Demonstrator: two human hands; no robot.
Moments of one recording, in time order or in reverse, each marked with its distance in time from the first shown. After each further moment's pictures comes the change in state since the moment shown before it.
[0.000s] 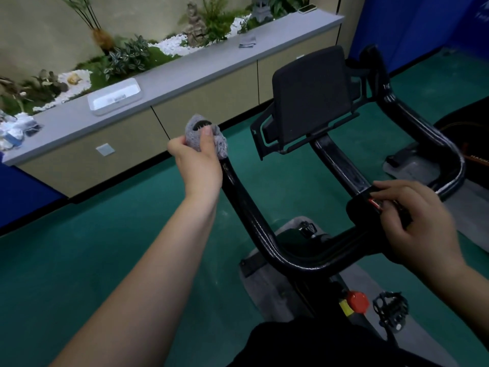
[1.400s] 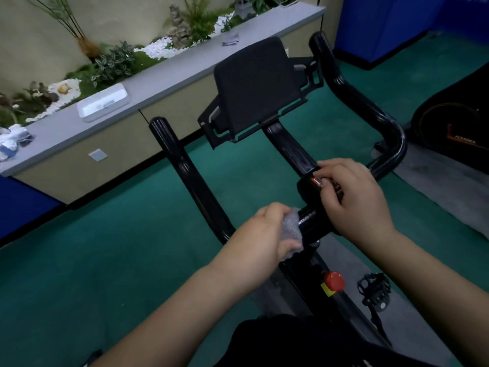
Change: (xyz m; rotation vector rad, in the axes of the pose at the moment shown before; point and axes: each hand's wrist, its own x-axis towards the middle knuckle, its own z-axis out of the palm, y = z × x) left_hand -0.184 -0.006 0.008 0.734 -0.965 0.515; right_hand -0.005 0.013 -0.002 0.066 0.001 -0.072
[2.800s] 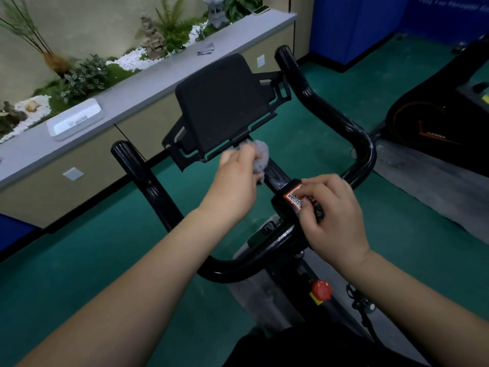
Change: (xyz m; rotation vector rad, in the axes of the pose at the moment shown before) left_hand 0.119 -0.013 -0.021 0.085 0.304 0.113; right_hand -0.004 0.004 0.002 0.108 0.197 0.055
